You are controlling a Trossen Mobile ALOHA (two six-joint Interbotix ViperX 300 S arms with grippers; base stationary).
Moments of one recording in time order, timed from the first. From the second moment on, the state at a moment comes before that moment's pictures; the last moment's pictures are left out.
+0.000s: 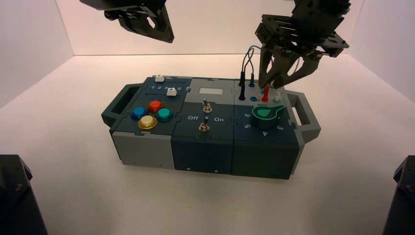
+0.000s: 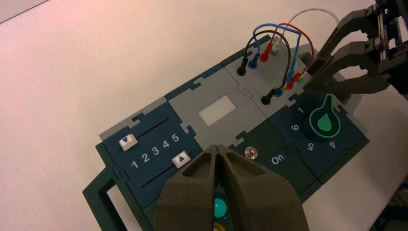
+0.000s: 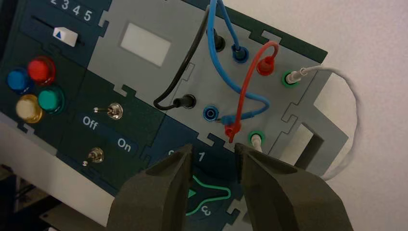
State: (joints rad) left arm -0.76 -0.48 1.01 -0.07 0.27 0.00; right arm 0.56 -0.23 0.96 0.27 0.48 0.03
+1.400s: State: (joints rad) left arm -0.76 -0.50 1.01 -0.07 0.27 0.01; right arm 0.52 -0.17 0.93 0.27 0.48 0.03
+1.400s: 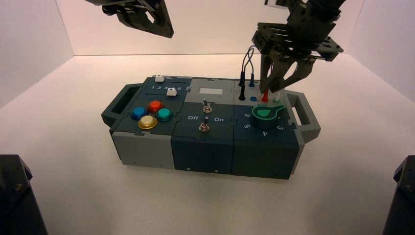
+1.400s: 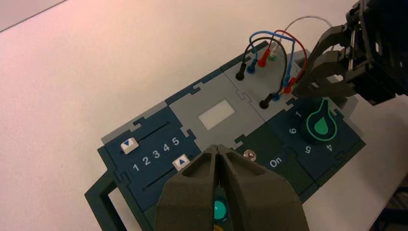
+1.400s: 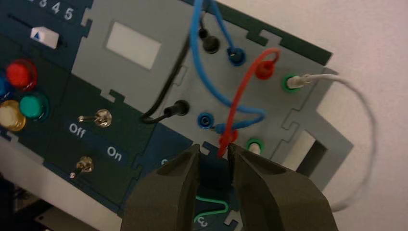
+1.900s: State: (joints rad) left arm -0.76 -0.50 1.01 -0.07 0.27 0.01; right arm 0.51 -0.16 0.90 0.26 0.49 0.03
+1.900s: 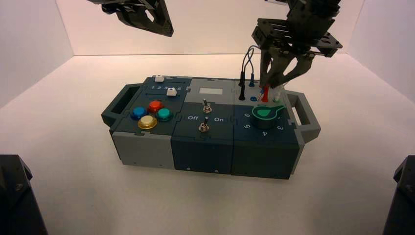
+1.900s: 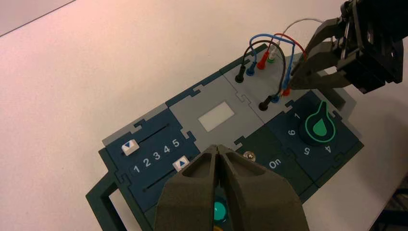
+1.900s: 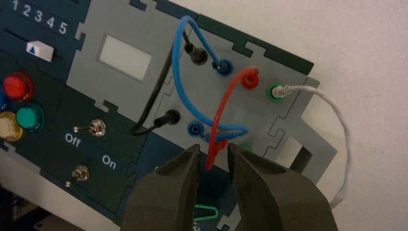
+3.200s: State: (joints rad) left arm -0.76 -0.51 1.01 -0.07 0.27 0.01; right arm 0.51 -0.18 0.86 0.20 0.56 0.03
